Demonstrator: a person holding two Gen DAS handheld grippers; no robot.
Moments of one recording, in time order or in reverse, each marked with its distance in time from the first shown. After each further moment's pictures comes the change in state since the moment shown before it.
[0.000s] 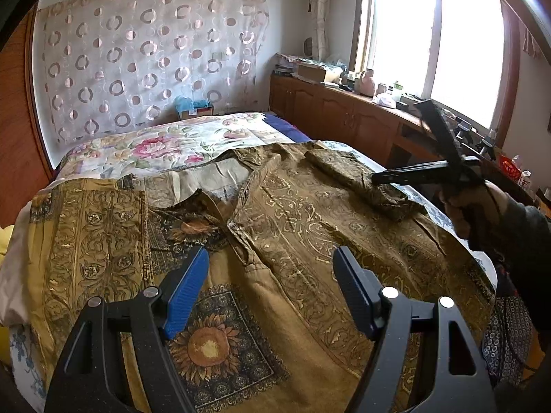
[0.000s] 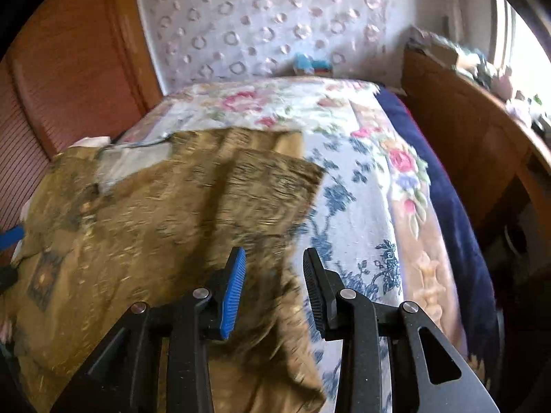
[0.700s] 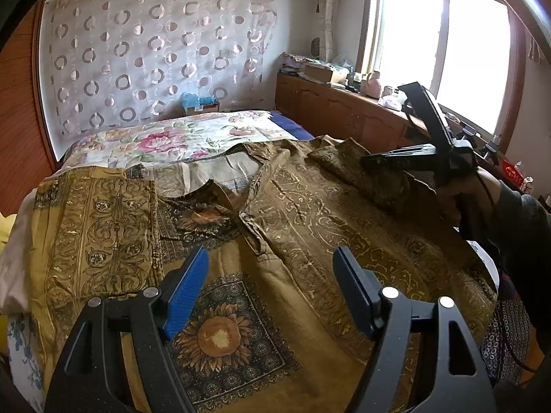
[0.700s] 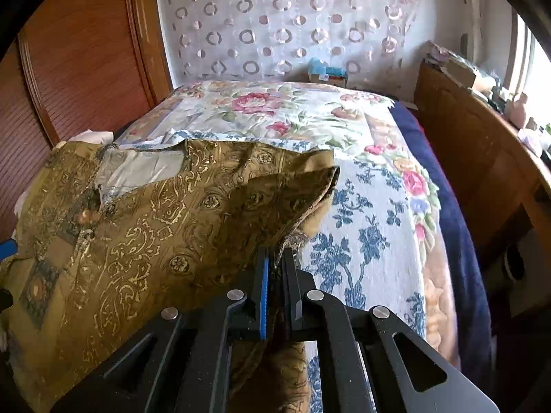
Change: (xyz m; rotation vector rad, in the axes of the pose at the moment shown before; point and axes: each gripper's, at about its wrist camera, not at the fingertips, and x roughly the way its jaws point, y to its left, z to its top) left arm -0.003 0.011 -0.009 -0.029 0.002 0.007; right arm 0.038 0.056 0.029 -0.123 -0.031 -0.023
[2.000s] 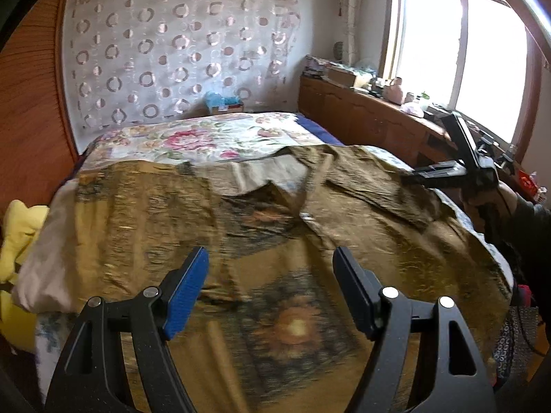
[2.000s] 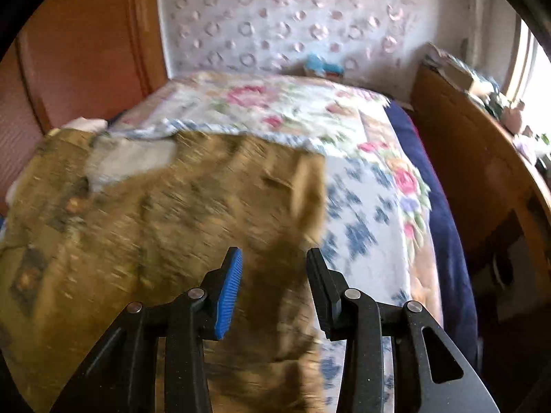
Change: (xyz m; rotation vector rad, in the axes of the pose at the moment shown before) left arm -0.023 0.058 -0.002 -0.036 -0.005 0.089; right arm 0.015 -0.010 -0.019 -0.010 0.052 -0.043
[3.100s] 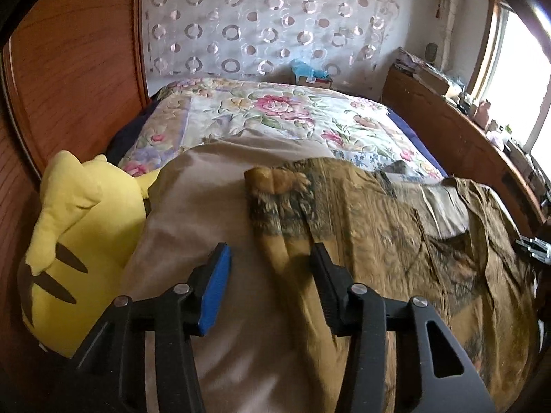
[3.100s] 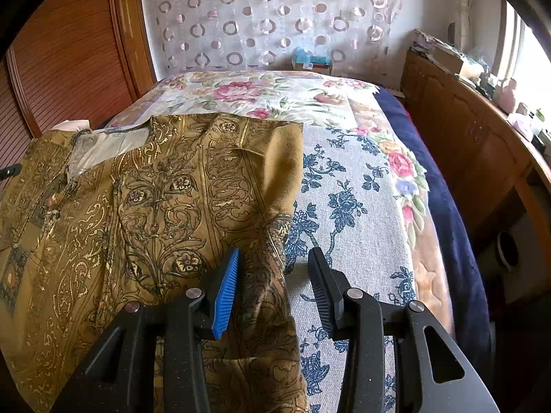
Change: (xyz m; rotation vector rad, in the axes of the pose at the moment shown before) left arm 0.069 0.191 0.028 -0.245 0.141 0.191; right arm 0.006 -0.017 -0.018 0.041 -0.028 0.004
